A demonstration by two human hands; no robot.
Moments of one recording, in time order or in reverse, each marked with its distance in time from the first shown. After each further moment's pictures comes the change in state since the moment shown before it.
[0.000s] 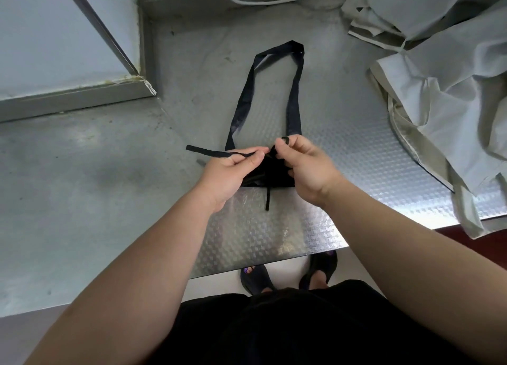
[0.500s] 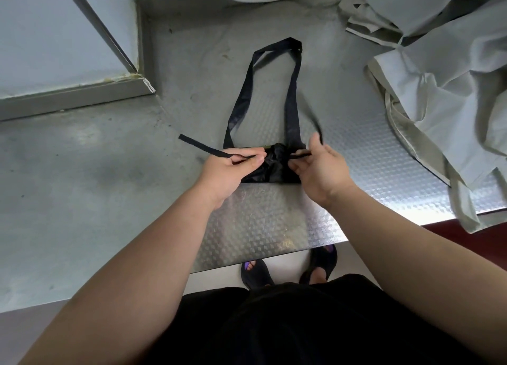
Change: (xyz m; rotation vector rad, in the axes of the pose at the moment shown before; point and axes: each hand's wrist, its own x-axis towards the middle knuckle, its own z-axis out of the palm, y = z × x) left_hand 0.002 -0.006 -0.001 0.061 0.020 0.051; right_hand 0.000 0.005 -0.014 0.336 0.331 0.062
